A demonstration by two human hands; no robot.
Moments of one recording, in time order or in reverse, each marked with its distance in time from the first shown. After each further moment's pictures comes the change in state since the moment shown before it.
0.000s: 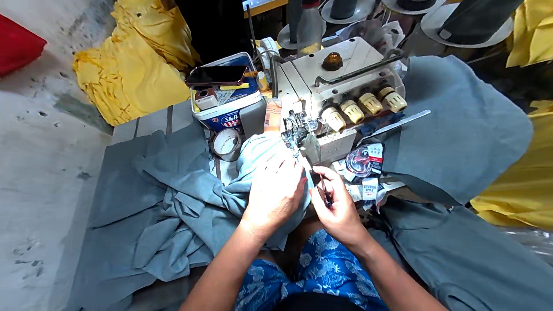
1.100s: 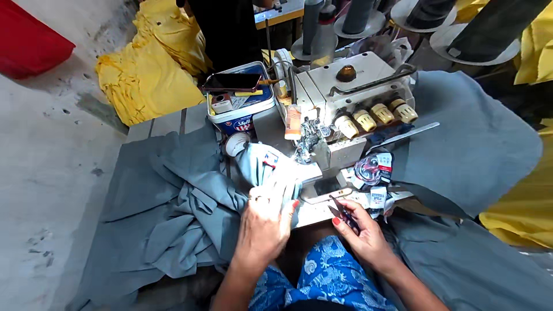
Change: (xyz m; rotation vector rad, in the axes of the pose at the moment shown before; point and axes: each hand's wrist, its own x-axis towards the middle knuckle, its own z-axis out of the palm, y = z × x) left_hand -0.047 0.015 -0.034 -0.092 0.051 -0.368; right_hand -0.044 0.029 -0.038 -0.057 -0.119 0.073
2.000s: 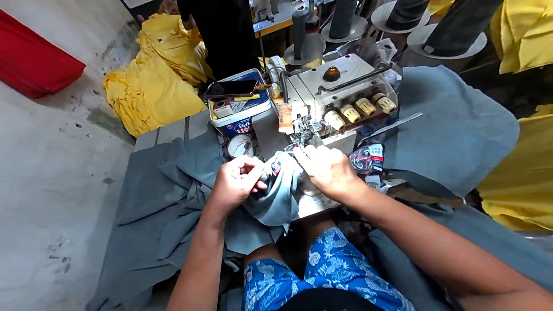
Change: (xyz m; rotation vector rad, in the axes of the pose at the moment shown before) left_hand 0.052 -0.040 -0.052 -0.805 -0.211 -0.369; right_hand 0.112 -0.068 0.022 -1.055 -0.117 -0.534
